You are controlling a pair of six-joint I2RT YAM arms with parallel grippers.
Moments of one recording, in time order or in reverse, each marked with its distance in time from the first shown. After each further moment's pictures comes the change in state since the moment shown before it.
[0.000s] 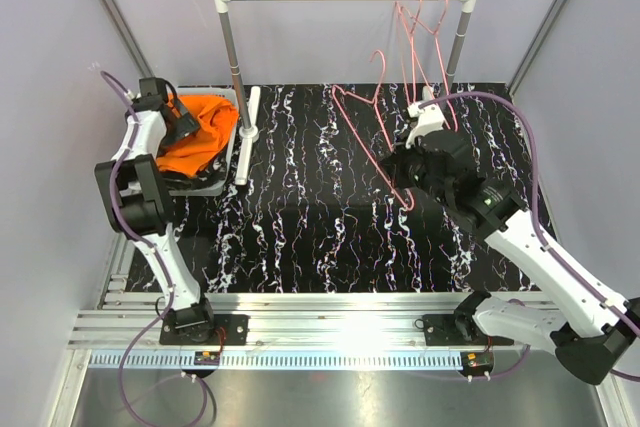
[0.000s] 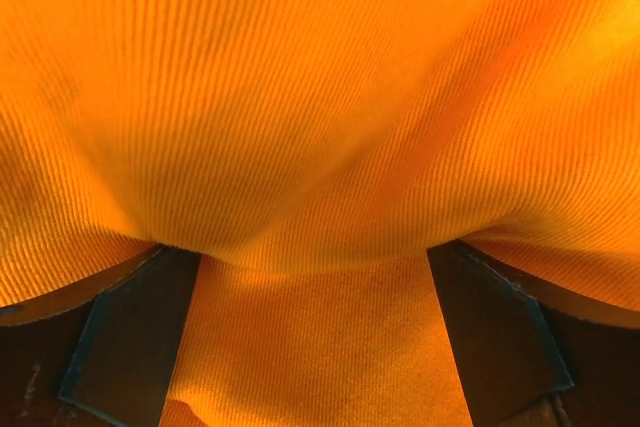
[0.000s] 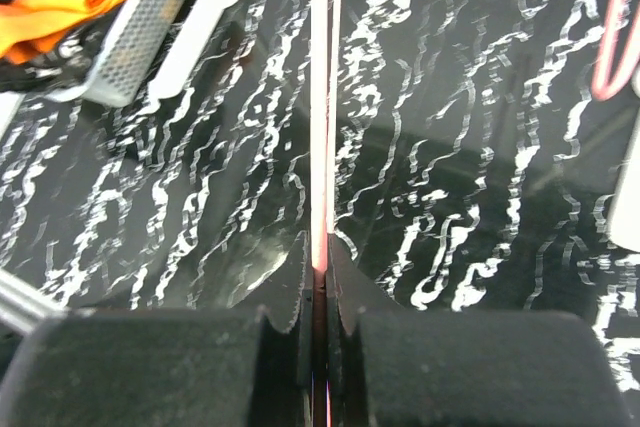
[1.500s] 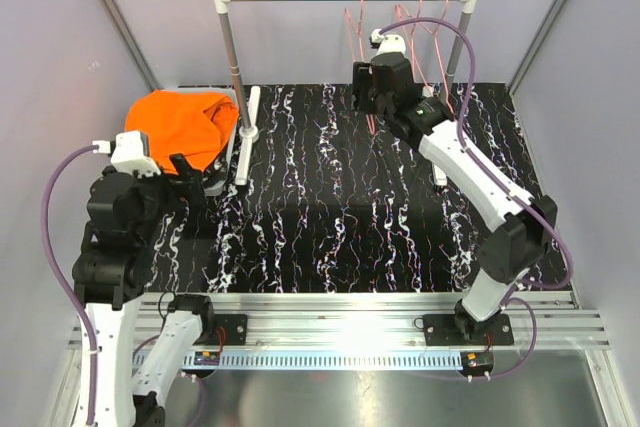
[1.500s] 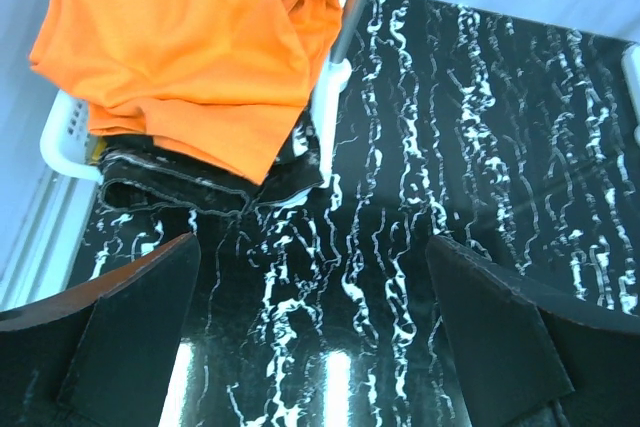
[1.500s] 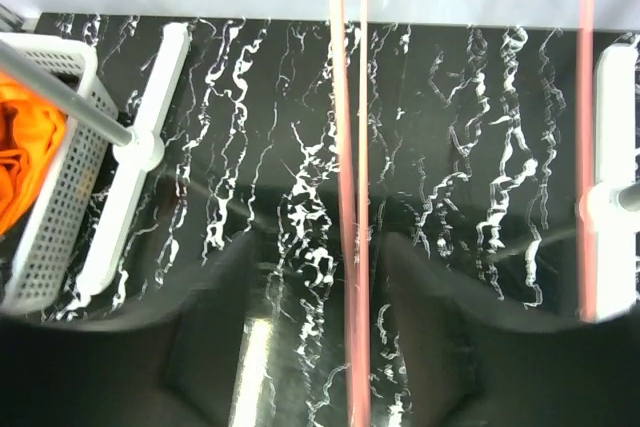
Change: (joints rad) left arm -0.277 -1.392 -0.541 -0.172 0.080 0.244; right arm -0.121 0.675 0.599 0.074 0.127 -0.030
